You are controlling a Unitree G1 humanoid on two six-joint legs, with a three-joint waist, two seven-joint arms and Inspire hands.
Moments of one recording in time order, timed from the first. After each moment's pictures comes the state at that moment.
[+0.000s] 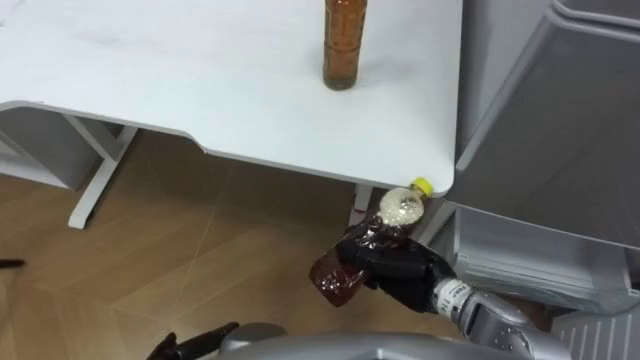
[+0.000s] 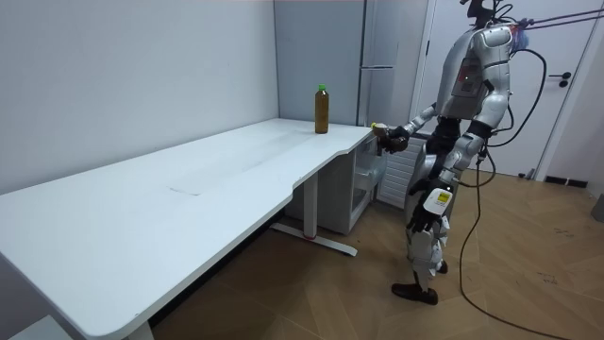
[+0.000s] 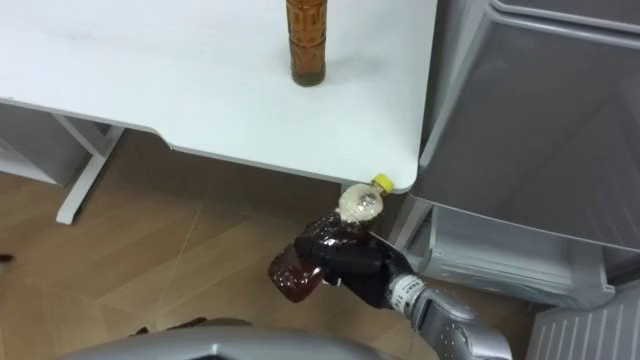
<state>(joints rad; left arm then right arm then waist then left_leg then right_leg) 0.32 0.22 -0.08 0.90 -0.51 0.04 0.02 0.24 -0.31 0.23 0.47 0.67 0.19 0.50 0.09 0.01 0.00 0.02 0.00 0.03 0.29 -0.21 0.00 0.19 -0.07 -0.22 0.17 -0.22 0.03</state>
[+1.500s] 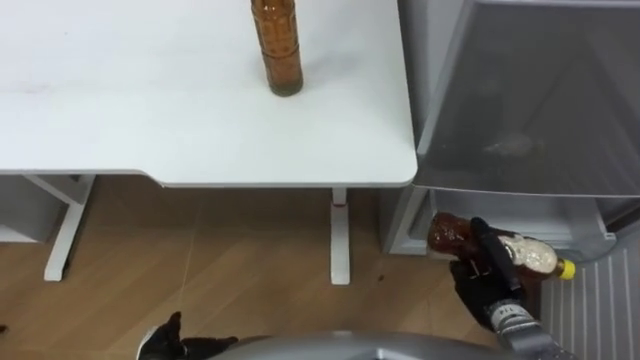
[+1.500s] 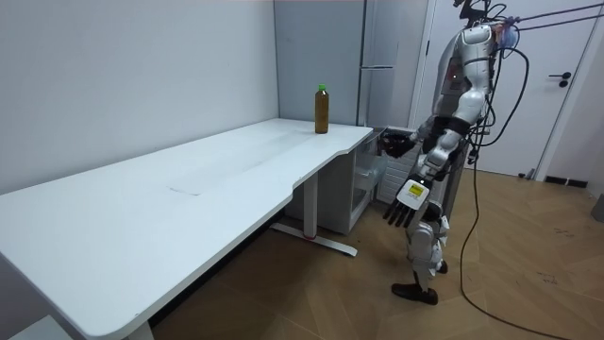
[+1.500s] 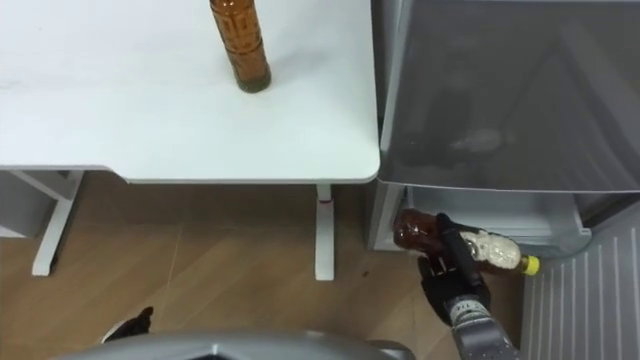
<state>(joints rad) 0.28 0.23 -0.05 0.97 -0.11 0.00 -0.01 0.16 -0.26 0.01 0.85 1.45 0.04 0.12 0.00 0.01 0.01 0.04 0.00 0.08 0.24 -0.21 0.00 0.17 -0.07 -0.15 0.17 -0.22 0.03</state>
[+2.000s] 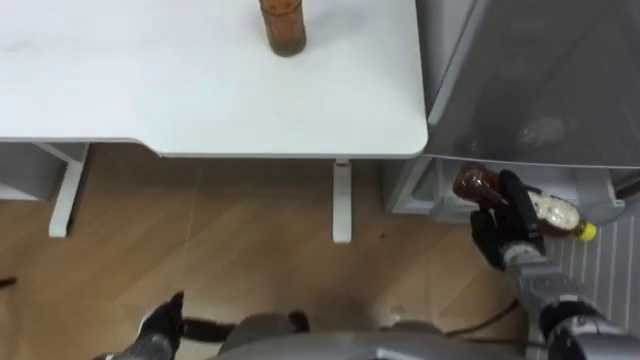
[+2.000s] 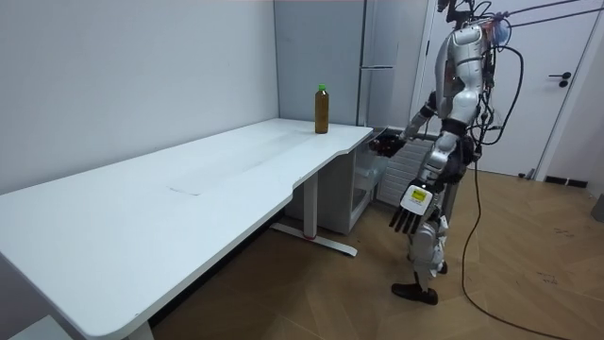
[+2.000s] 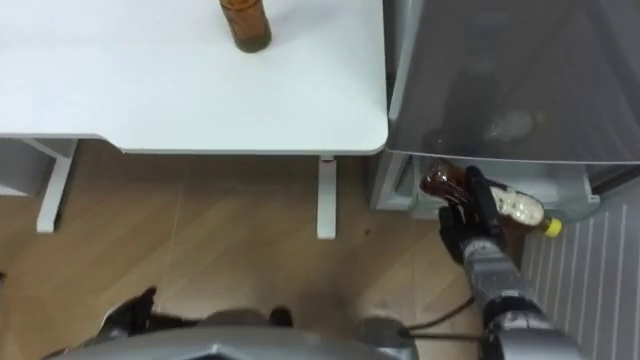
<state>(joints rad) 0.11 0.27 -0.10 1.02 -0.11 0.02 -0.03 -0.26 -0.31 -0.08 1.18 1.48 0.04 0.04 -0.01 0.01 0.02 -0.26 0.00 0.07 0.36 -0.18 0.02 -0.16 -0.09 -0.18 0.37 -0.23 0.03</state>
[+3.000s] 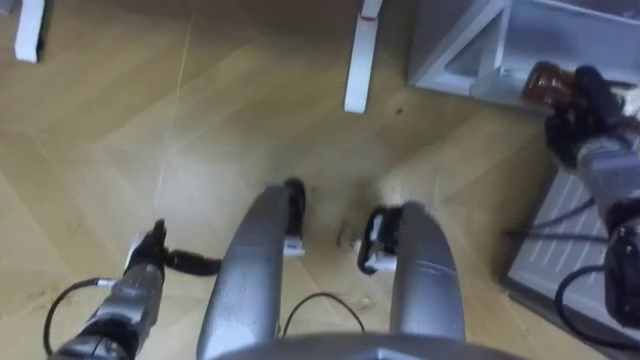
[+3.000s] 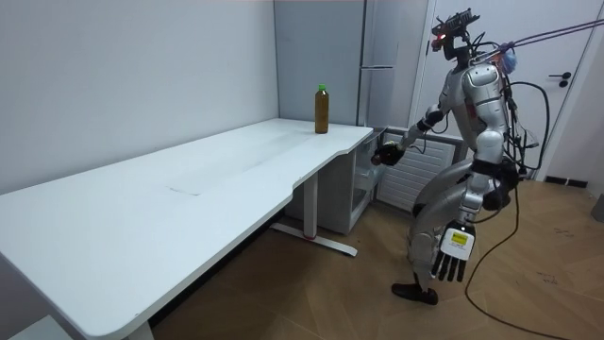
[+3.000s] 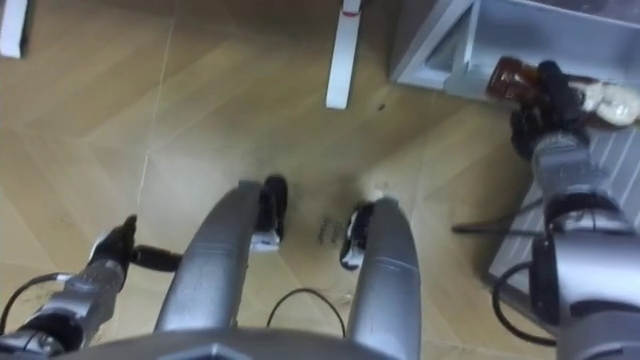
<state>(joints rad) -0.06 0.33 -0.22 1.06 -0.16 0.01 0.16 -0.57 -0.55 -0.06 1.17 1.43 0.04 -0.18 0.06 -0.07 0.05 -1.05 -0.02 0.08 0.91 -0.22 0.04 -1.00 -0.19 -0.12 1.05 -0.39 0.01</state>
